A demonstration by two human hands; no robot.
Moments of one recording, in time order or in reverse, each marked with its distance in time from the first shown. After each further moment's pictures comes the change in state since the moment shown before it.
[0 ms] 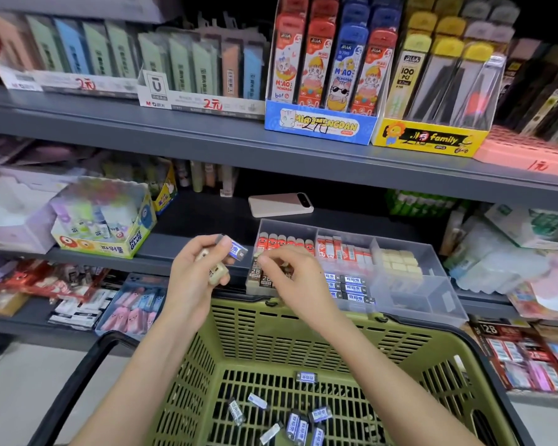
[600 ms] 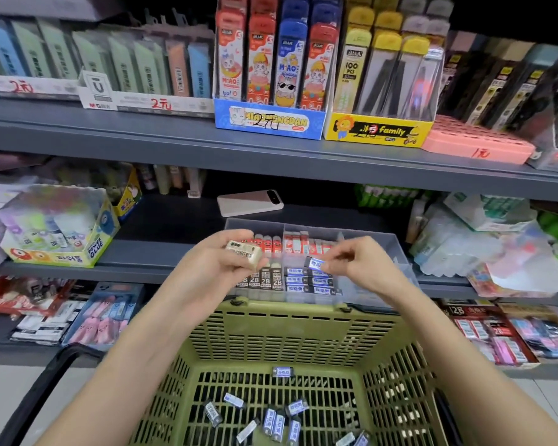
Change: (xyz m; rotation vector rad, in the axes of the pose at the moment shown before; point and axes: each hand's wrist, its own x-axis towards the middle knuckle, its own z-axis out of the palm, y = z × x) left_hand -0.024 0.021 0.066 0.024 -0.325 -0.331; right_hand -0.006 0.054 -0.130 -0.099 -0.116 0.404
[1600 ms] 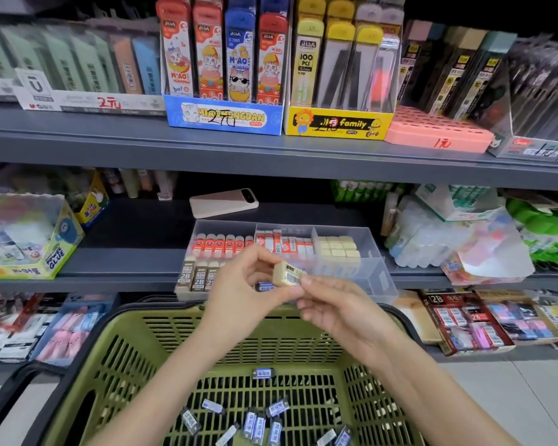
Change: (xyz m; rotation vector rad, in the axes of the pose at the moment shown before) left_hand 0.003 -0.056 0.058 0.637 -0.034 0.481; right_hand -0.073 -0.002 0.009 1.077 -0.233 0.209
